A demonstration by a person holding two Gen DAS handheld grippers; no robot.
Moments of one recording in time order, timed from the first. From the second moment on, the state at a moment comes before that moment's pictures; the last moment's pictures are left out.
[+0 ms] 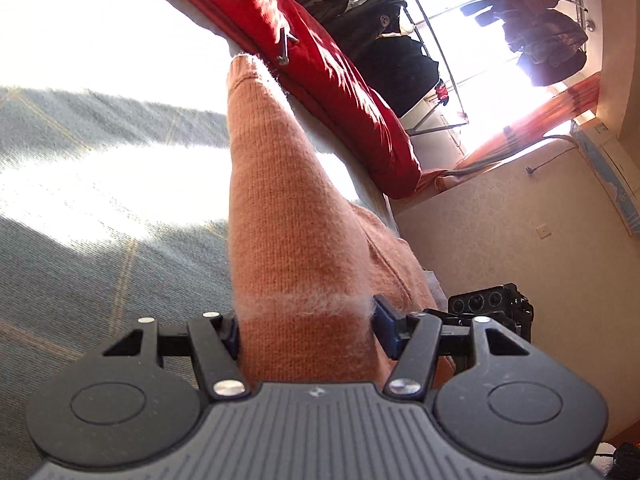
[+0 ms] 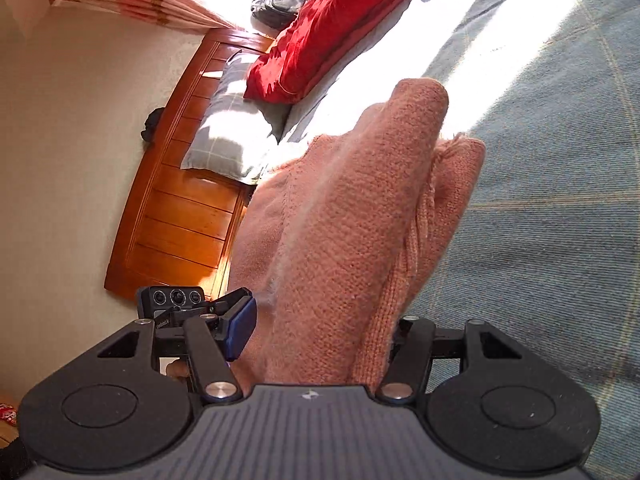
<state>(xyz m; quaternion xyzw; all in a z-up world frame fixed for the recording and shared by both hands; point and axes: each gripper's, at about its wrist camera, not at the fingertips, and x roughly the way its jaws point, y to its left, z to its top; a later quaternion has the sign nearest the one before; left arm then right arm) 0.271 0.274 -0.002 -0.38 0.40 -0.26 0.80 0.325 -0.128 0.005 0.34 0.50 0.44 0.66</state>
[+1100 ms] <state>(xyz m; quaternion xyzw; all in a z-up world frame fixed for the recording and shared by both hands) 0.270 0.505 -0.019 -0.39 0.38 -0.05 0.84 0.337 0.146 -0.055 0.29 0.56 0.52 0.58</state>
